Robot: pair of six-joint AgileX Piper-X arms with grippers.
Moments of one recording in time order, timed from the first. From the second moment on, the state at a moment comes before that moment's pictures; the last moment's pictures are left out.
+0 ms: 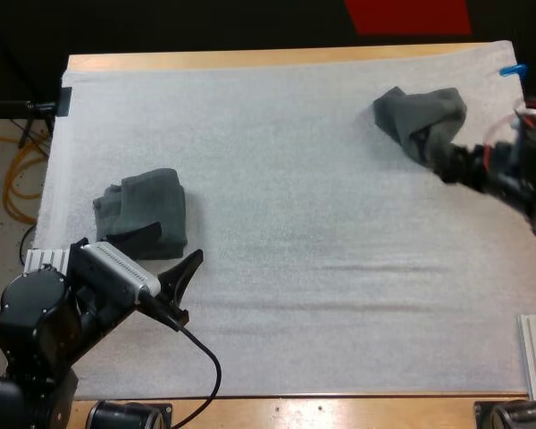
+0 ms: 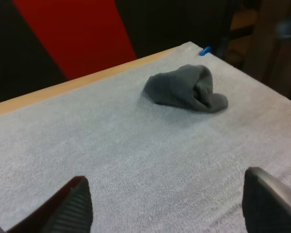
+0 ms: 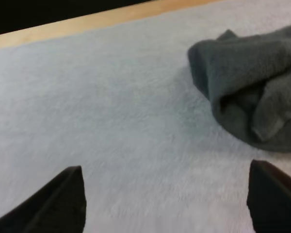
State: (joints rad) left arm -0.13 0.51 -0.88 0.84 0.51 -1.70; right arm 0.13 1.19 -1.00 0.57 -0.21 -1.59
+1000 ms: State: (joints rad) left arm -0.13 0.53 -0.88 0.83 0.55 -1.72; right arm 0.13 1.92 -1.37 0.31 -0.29 -1.26
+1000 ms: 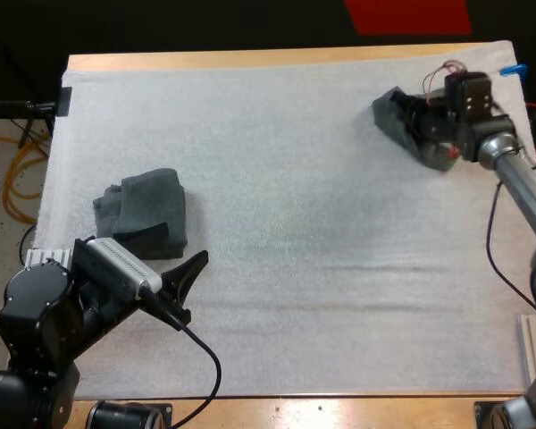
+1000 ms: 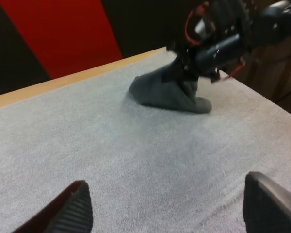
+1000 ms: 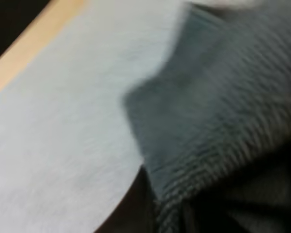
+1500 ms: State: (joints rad) left arm -0.13 0.53 -0.88 0.83 0.55 -1.72; right arm 0.13 1.39 -1.38 0.40 -0.32 -1.62
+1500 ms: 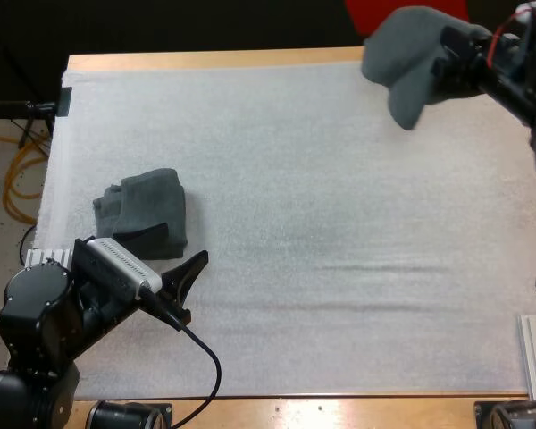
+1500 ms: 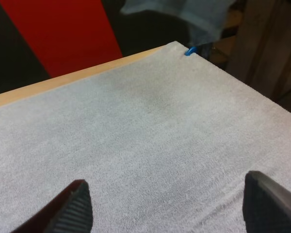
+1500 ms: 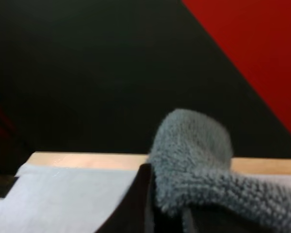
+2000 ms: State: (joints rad) left arm -0.13 0.53 -0.88 0.92 0.55 -1.72; right arm 0.39 1.33 -1.27 0.82 -0.59 -1.69
